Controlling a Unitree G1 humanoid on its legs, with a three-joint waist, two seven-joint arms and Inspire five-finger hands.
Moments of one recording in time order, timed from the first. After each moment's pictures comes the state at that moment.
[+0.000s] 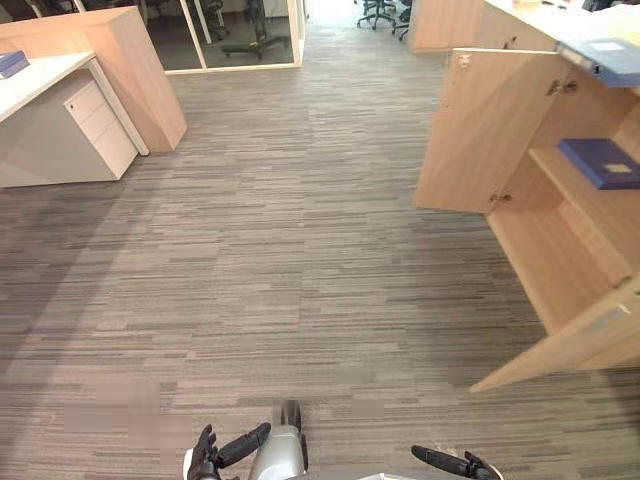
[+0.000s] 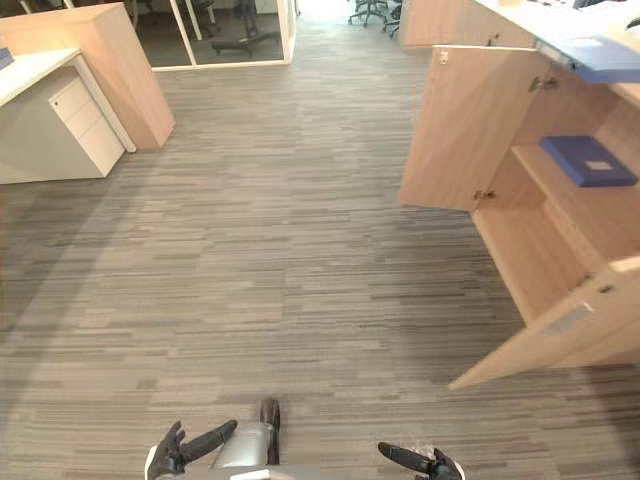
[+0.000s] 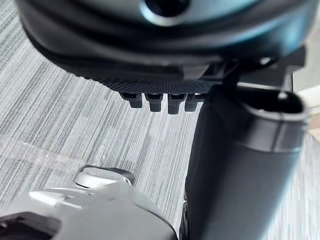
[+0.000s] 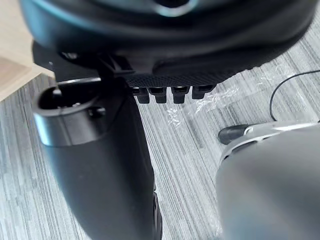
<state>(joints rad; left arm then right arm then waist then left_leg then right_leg) 0.26 -0.05 0.41 0.78 0.00 -0.08 0.09 0.06 -0.07 -0.38 1.10 0.00 0.06 -0.08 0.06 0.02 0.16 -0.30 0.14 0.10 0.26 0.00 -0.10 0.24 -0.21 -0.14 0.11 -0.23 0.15</state>
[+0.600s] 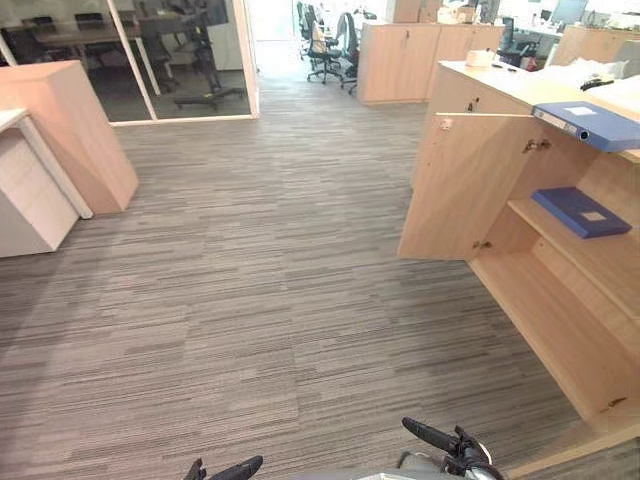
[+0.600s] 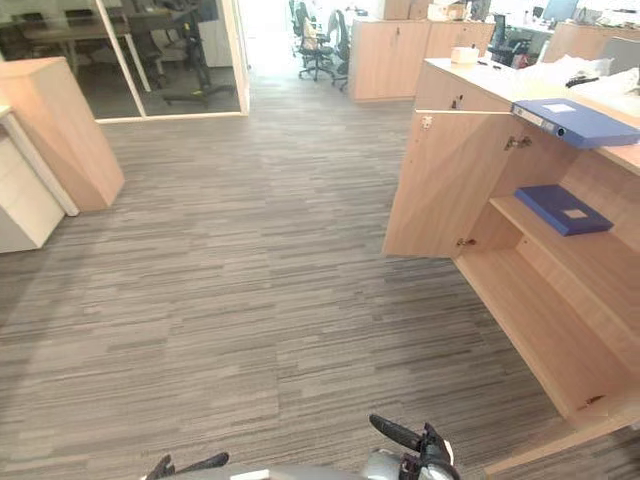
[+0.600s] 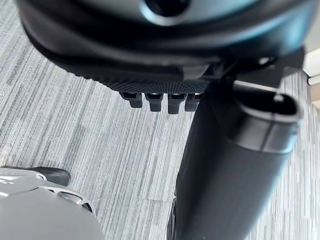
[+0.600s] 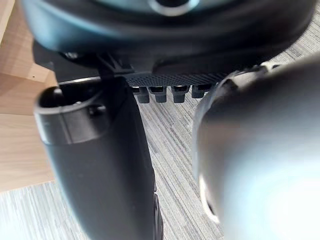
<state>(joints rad) 0.24 0.01 0.37 0.91 -0.04 -0.05 0.11 0.03 0.01 -0.45 1.01 0.01 0.02 -0.08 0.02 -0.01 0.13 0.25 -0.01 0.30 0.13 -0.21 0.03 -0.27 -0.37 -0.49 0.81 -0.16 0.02</state>
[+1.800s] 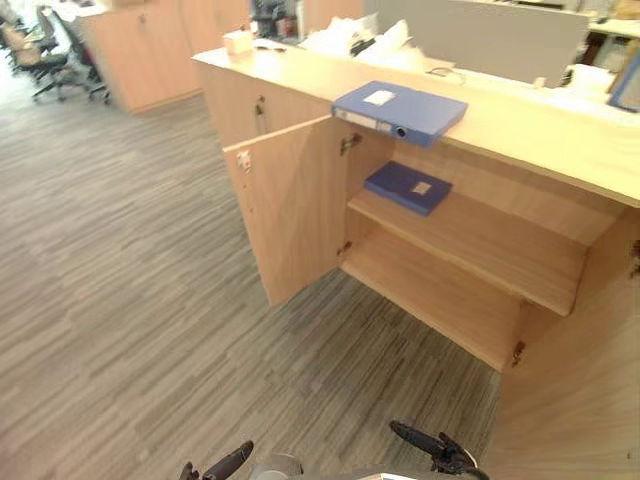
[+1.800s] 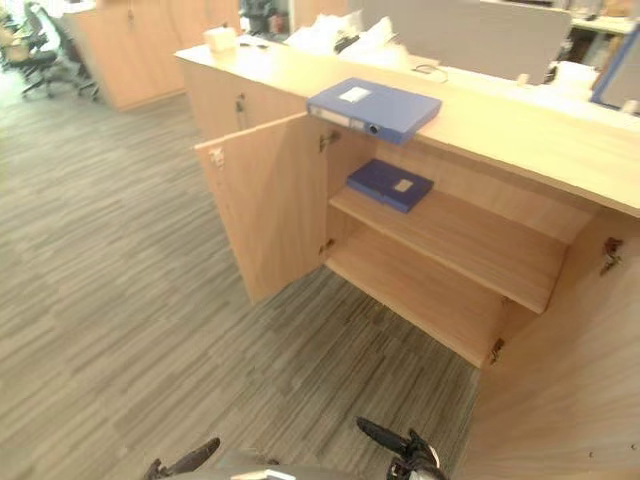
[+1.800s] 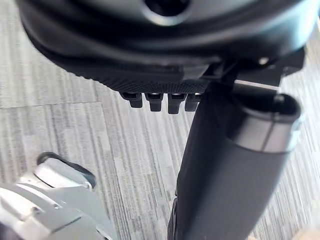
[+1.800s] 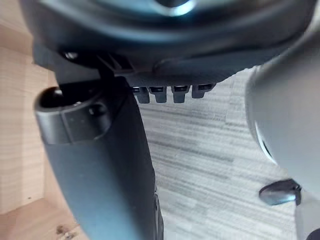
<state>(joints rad) 0.21 -0.04 0.51 0.90 -0.11 -0.04 0.17 0.05 0.04 -0.41 1.01 0.07 0.04 -0.05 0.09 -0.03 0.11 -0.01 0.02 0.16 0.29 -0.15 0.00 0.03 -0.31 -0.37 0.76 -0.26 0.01</state>
